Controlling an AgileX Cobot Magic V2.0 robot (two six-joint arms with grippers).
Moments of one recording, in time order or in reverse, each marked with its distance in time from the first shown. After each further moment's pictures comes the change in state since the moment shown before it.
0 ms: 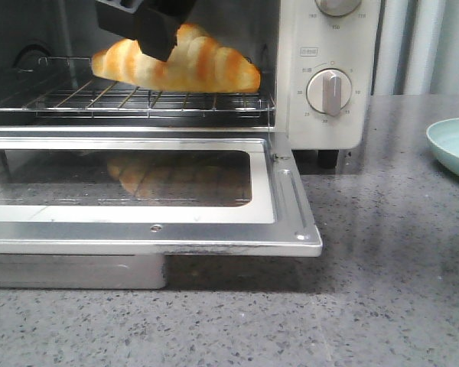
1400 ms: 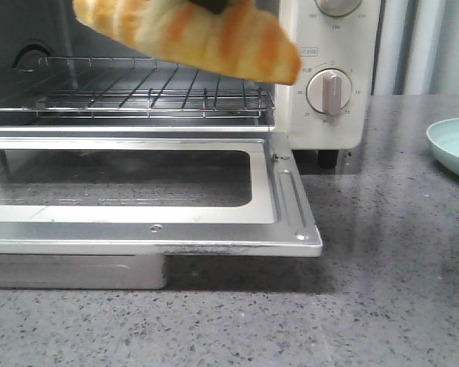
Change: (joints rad) left arm 0.000 0.000 0.000 0.003 -0.015 0.000; right arm 0.052 -0.132 0.004 0.204 0.212 0.002
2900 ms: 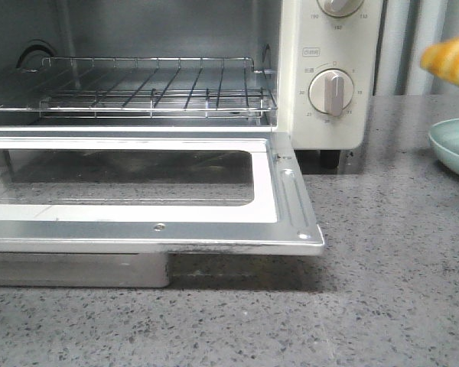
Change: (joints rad) left arm -0.219 -0.024 0.000 -0.018 0.029 0.000; right arm -0.758 -0.305 0.307 0.412 0.098 0.018
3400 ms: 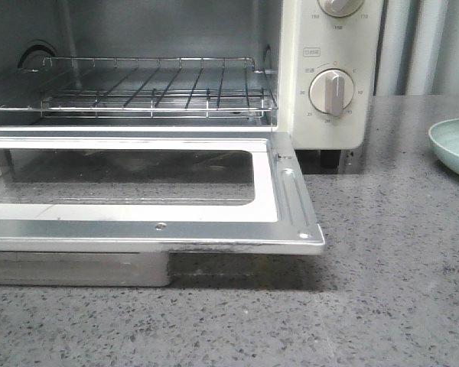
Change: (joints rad) left arm -0.233 0.003 0.021 -0.026 -0.002 0.000; right arm -0.301 0.279 0.000 0.000 -0.050 0.043
